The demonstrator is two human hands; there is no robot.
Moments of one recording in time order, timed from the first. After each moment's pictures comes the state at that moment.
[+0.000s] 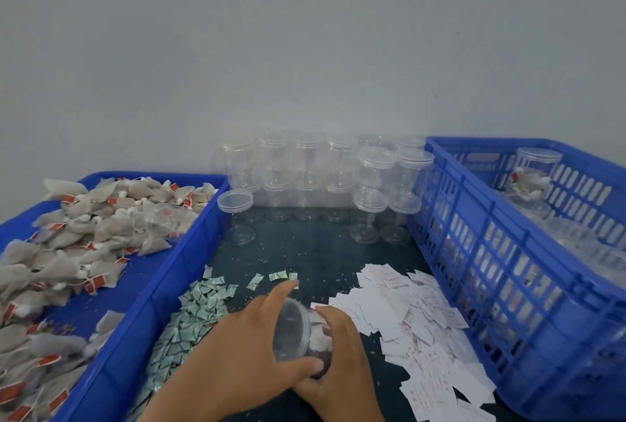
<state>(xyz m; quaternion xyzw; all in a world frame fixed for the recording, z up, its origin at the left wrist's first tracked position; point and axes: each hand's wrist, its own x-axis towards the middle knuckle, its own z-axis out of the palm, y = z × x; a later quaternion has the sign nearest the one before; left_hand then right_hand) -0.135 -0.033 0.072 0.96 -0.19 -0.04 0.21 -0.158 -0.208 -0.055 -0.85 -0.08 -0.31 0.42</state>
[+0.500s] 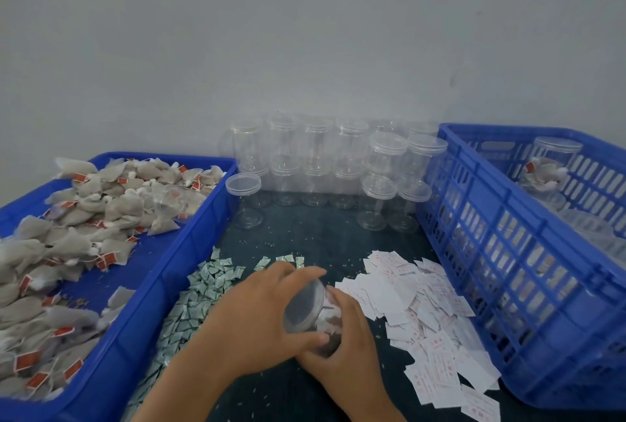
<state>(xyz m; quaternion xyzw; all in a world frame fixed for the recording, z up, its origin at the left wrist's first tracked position) -0.123 -0.029 0.072 0.95 -0.27 0.01 0.17 -0.157 -0.210 -0.055 -0.84 -0.06 -0.25 0.48</state>
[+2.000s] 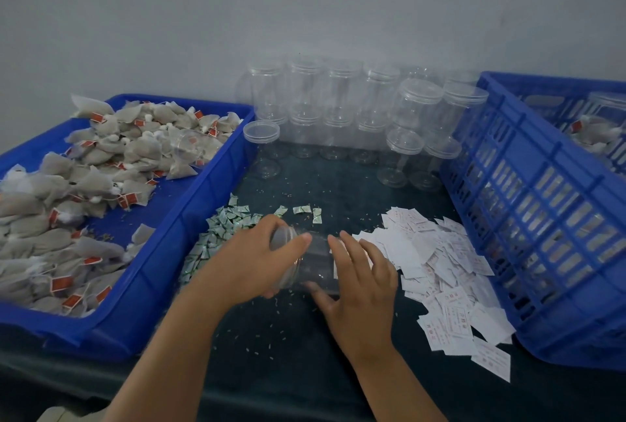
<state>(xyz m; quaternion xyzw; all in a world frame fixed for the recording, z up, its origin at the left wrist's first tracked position) -0.115 -0.006 0.051 0.90 -0.07 -0.11 0.42 -0.151 -0.198 -0.069 -0.89 -0.07 -0.42 0.16</state>
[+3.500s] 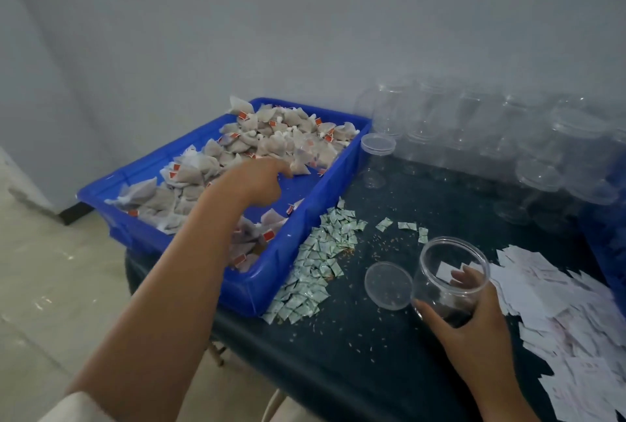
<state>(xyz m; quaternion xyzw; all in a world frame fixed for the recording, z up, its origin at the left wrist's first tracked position) -0.058 0.164 0.125 0.99 0.06 -0.08 0.09 -0.158 -0.207 -0.051 -0.85 -0.02 -0.16 0.51</state>
